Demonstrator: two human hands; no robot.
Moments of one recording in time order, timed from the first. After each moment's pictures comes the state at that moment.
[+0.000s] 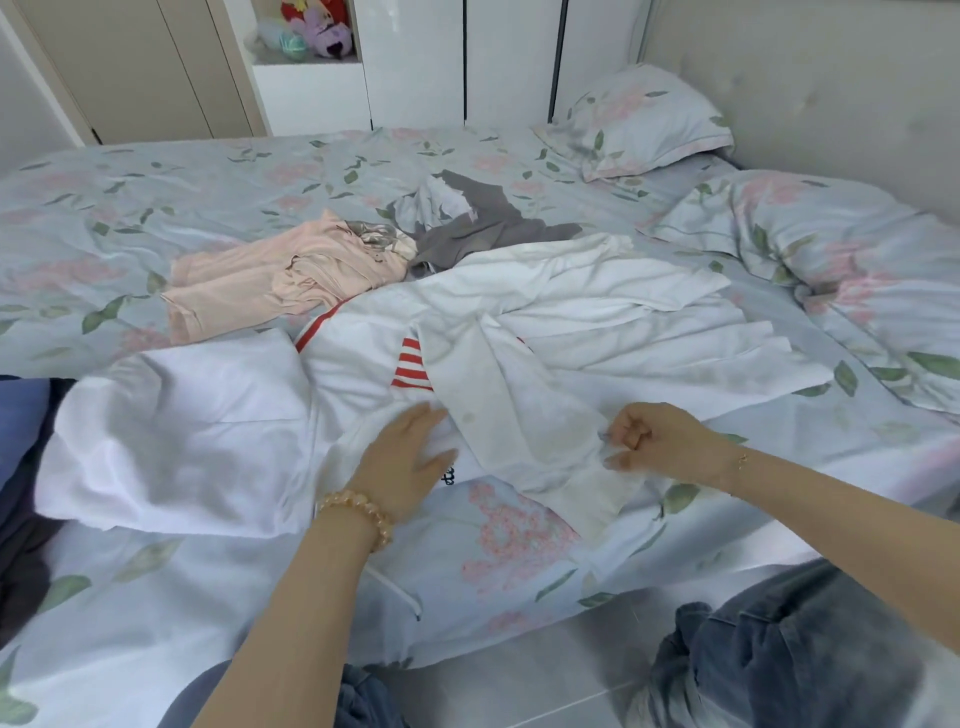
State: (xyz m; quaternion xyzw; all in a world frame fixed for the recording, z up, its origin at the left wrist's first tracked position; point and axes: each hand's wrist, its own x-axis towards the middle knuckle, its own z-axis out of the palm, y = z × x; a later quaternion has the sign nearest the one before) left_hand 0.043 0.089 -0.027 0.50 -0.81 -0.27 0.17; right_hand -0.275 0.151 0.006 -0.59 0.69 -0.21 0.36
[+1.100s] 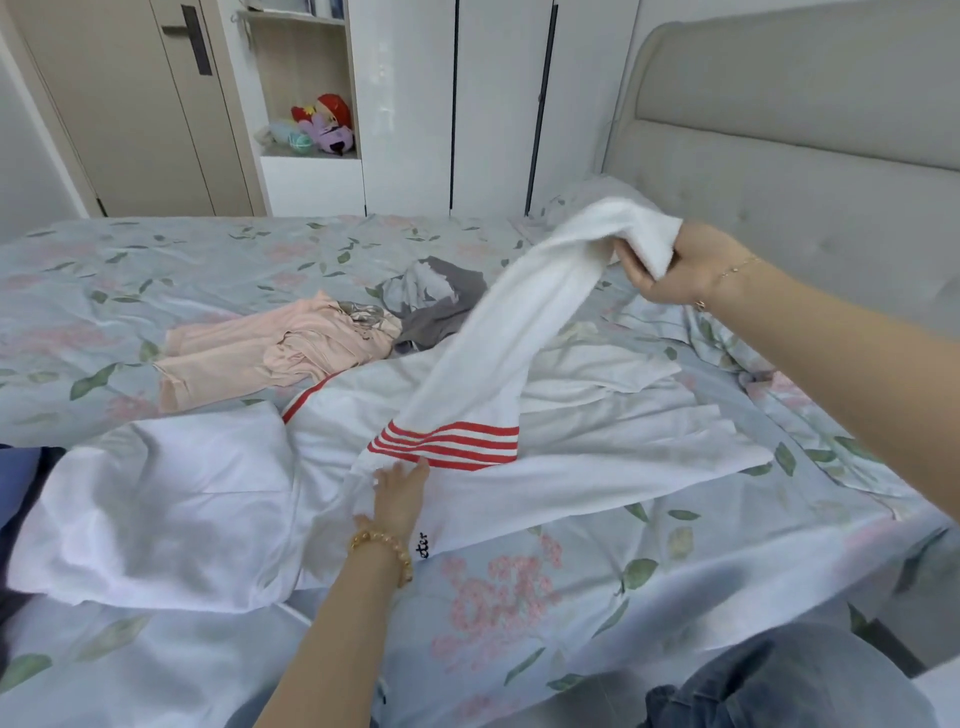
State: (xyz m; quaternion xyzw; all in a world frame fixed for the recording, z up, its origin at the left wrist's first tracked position) left_hand -0.001 0.065 -0.004 0.63 -0.36 -0.57 0.38; right_hand -0.298 0.047 0.246 -0.20 0.51 -0.64 0.54
